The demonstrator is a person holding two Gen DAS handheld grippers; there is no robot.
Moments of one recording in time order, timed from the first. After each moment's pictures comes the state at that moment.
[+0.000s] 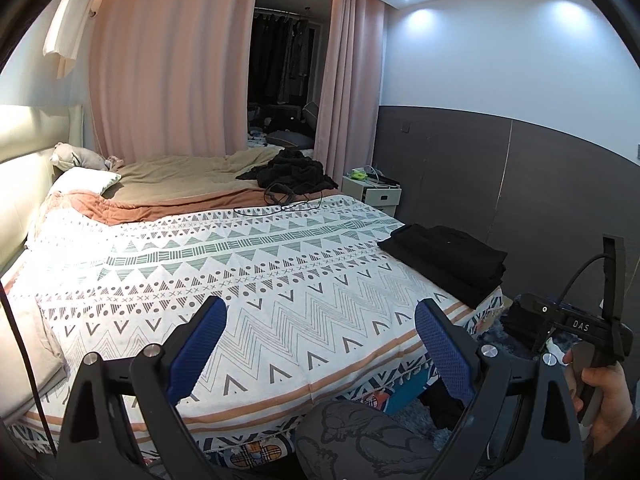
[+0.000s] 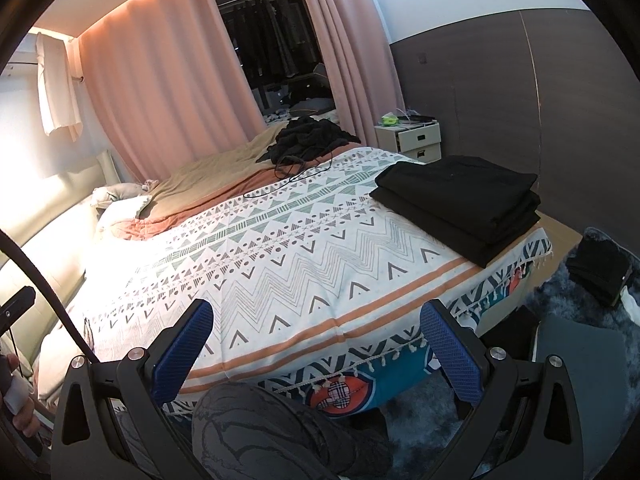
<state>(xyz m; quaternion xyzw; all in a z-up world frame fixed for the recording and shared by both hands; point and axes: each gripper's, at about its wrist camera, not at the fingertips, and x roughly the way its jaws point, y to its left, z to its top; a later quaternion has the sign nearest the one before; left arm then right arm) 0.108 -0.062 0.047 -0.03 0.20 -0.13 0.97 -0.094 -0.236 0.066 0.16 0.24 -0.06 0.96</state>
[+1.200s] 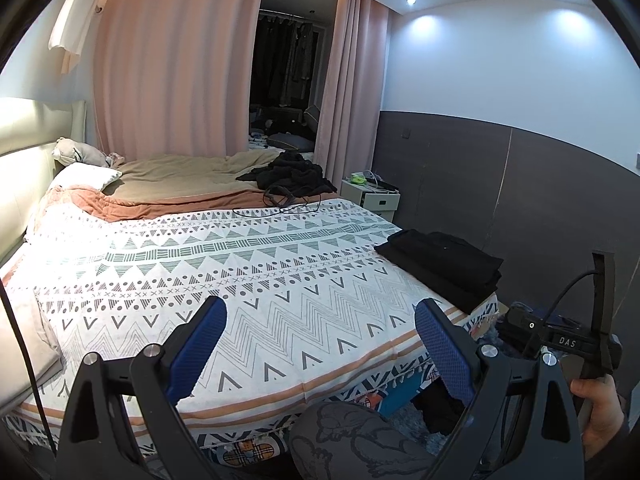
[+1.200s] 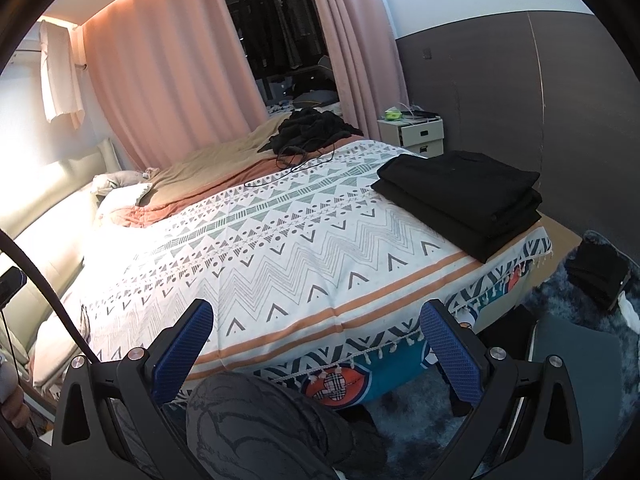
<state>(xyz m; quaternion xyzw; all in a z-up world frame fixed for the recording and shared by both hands) 0.102 -0.057 0.047 -0.04 0.20 -0.14 0.97 -0.099 -0.221 0.070 0.15 0.25 -0.06 0.95</state>
